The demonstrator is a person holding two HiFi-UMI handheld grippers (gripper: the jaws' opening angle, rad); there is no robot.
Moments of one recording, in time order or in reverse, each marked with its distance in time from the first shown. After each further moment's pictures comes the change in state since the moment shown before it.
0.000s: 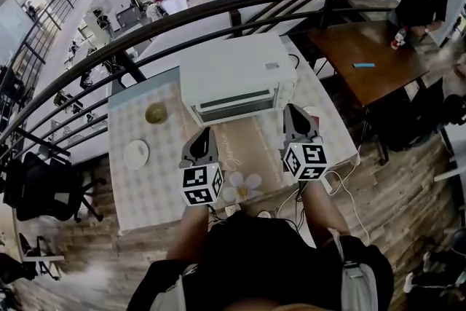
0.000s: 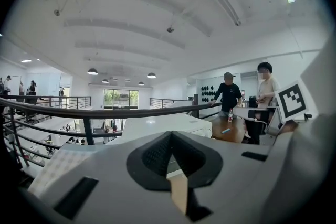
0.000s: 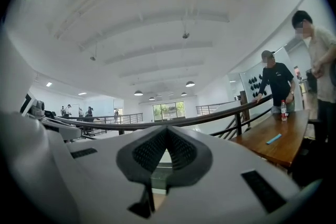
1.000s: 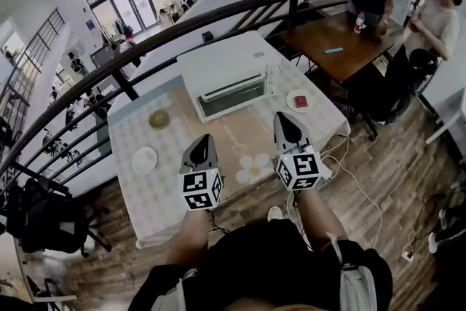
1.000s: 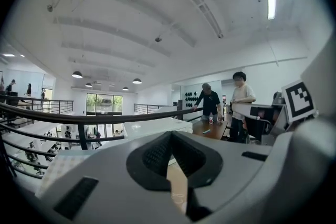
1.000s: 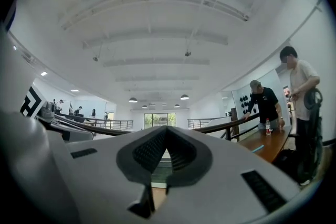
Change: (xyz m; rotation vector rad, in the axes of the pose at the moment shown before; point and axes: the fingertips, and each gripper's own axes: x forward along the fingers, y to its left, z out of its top) left arm -0.138 0.023 -0.009 0.048 -0.072 -0.196; right arm -0.146 0.139 0.027 -0.100 -0.138 -0.117
